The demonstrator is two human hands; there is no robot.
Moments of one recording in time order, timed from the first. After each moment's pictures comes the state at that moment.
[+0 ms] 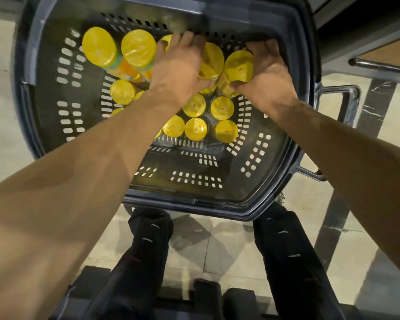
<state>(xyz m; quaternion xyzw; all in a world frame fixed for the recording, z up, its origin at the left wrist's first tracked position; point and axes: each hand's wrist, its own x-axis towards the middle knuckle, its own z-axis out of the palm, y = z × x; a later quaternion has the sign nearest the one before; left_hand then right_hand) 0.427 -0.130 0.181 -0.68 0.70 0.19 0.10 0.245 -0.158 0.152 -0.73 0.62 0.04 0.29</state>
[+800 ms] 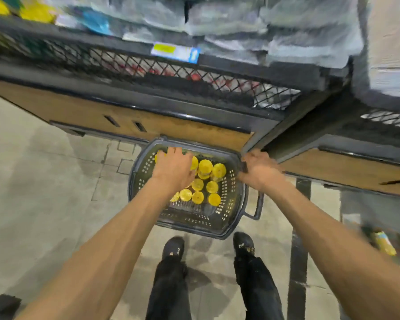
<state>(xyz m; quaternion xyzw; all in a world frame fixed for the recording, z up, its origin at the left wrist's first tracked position) 0.454 -0.065 0.557 -0.68 0.69 0.17 0.19 0.232 -0.125 0.540 -0.77 0.56 0.22 0.22</state>
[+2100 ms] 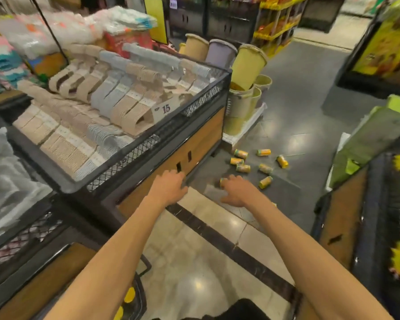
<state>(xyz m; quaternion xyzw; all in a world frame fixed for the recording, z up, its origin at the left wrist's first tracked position) -0.011 0.030 0.793 -0.22 0.97 0.09 0.08 -0.155 0.209 0.799 -0.45 0.86 0.07 0.21</state>
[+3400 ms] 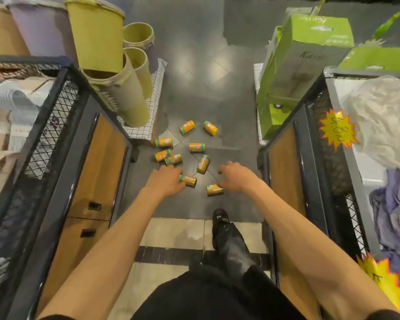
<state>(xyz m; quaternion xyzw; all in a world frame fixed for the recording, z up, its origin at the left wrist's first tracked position) -0.554 0.098 0.710 0.04 0.96 0.04 0.28 -0.592 0.318 0.710 -0.17 0.93 -0.05 0.31</state>
